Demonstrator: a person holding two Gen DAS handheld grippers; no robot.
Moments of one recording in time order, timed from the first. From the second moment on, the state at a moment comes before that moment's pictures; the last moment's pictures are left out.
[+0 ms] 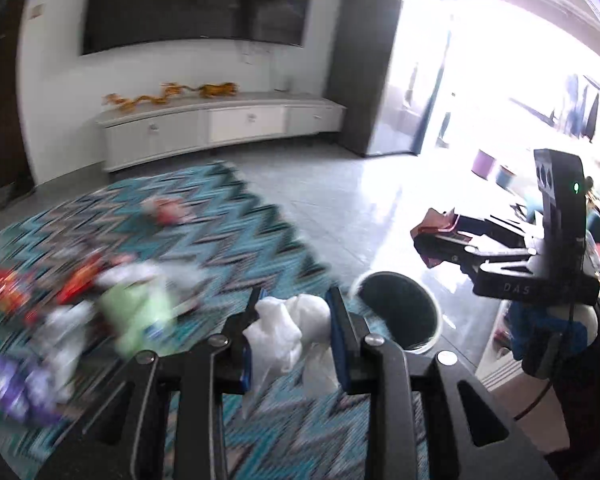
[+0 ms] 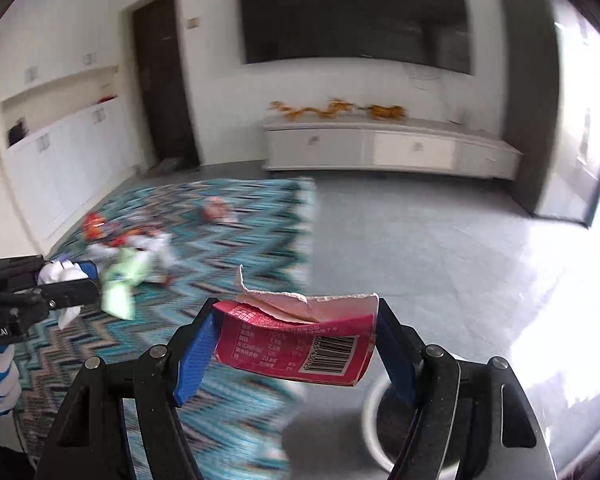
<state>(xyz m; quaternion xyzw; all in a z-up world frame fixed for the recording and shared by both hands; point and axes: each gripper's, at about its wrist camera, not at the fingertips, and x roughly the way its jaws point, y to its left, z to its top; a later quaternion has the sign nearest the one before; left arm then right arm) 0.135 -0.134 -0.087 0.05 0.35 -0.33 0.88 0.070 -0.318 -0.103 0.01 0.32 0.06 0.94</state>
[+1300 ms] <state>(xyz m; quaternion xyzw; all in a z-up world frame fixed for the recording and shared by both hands) 0.150 -0.300 -0.044 0.03 0.34 -0.41 0.84 0.038 -0.441 -0.109 0.12 0.33 -0.12 0.93</state>
